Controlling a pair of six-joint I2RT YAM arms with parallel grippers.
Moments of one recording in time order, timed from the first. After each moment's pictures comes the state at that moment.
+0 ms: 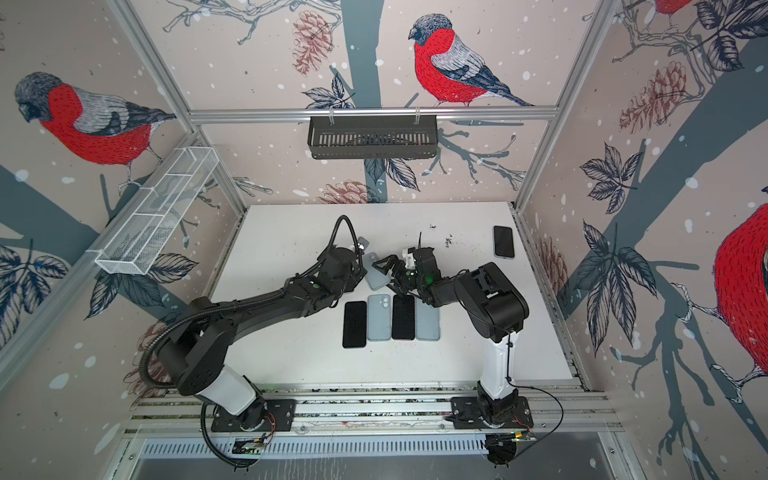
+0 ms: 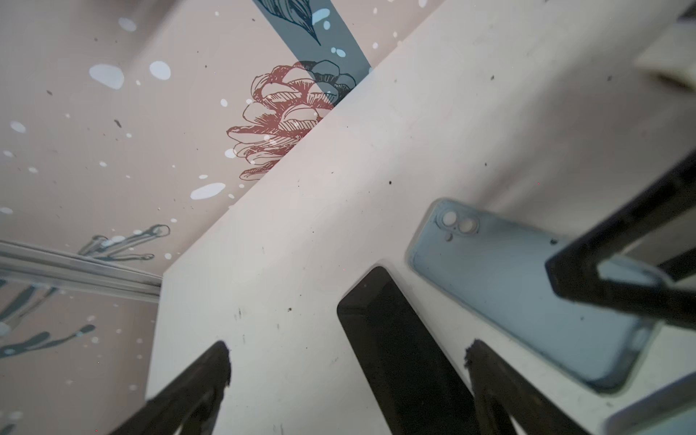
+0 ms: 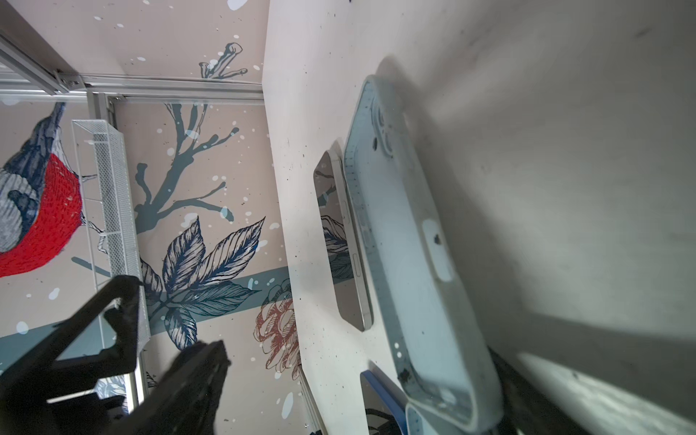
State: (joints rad) left arm -0.70 1.60 0.98 0.03 -0.53 0.22; right arm 0.48 1.94 0.86 0.60 -0.64 1.19
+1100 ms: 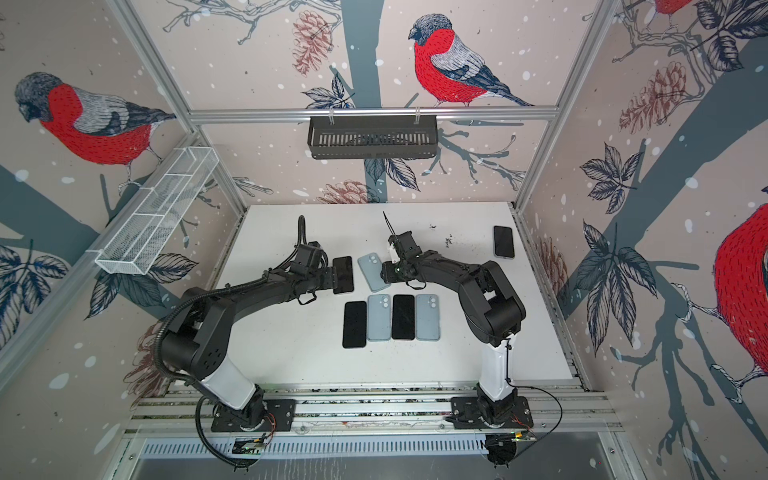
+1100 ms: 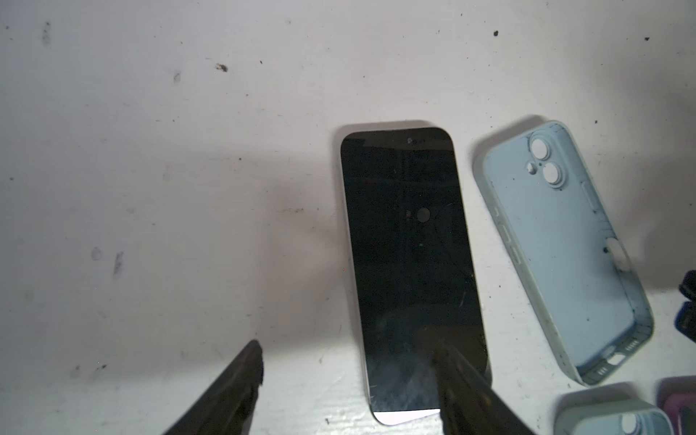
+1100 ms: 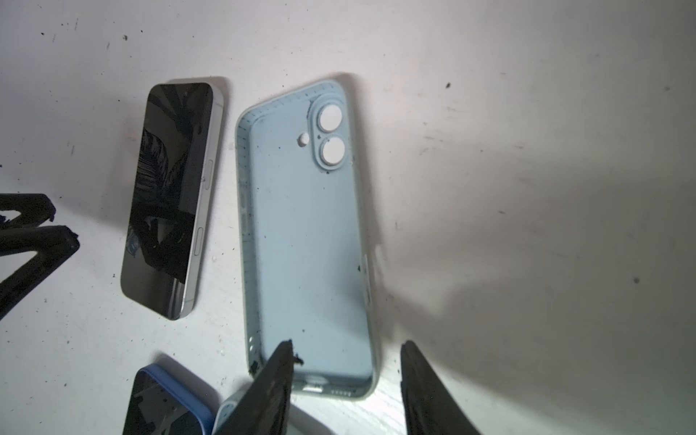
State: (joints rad) left arm -0.39 1.68 0.91 -0.15 -0.03 -0.43; right arm 0.56 1.96 1.26 -0.26 -0.23 0.31
